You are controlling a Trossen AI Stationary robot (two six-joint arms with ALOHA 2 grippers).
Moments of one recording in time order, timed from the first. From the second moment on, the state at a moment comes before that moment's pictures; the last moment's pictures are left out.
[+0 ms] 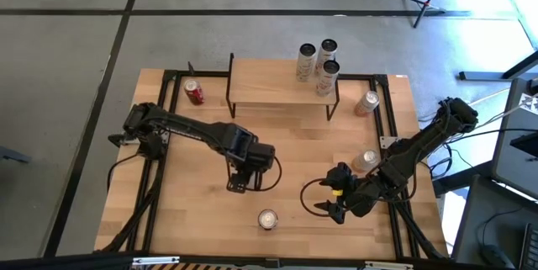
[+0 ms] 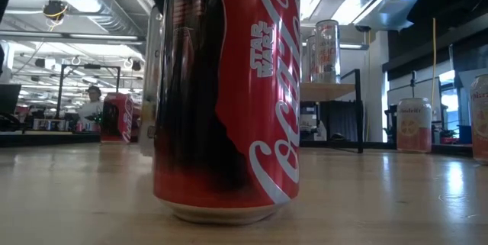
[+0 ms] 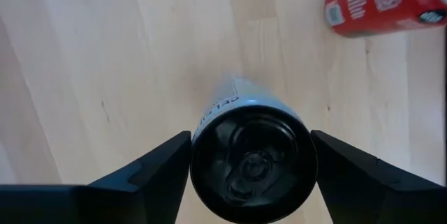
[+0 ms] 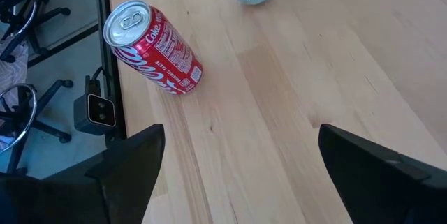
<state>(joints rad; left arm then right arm) -0.20 1.84 1.71 -1.23 0.04 -0.05 0.70 1.34 0.99 -0.53 0.41 0.99</state>
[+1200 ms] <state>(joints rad) -0.24 1.85 1.71 -1.15 -0.03 -0.08 0.70 1.34 0.99 -0.53 0.43 0.99</state>
